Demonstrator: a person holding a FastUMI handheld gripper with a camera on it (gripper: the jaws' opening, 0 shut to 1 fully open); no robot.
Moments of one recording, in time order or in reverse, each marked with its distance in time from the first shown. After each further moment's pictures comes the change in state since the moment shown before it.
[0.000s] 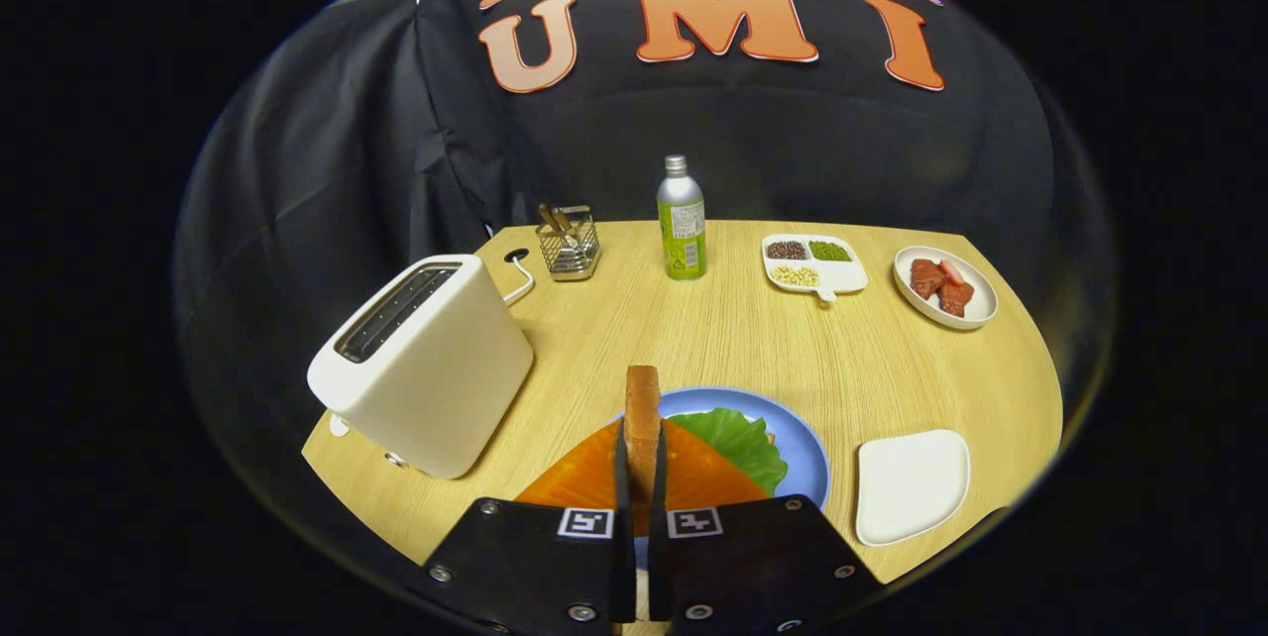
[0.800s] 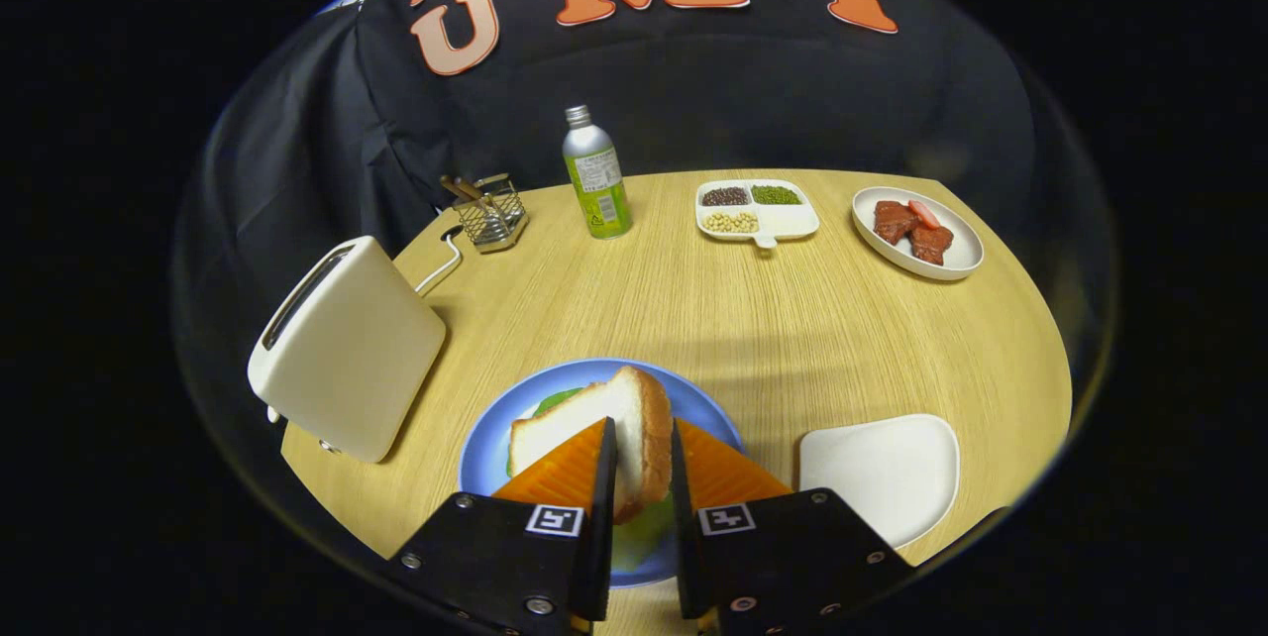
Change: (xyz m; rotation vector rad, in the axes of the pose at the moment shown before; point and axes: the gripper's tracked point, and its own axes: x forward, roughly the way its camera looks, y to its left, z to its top) arm 0.035 -0.085 -0.027 0.074 0.109 -0.060
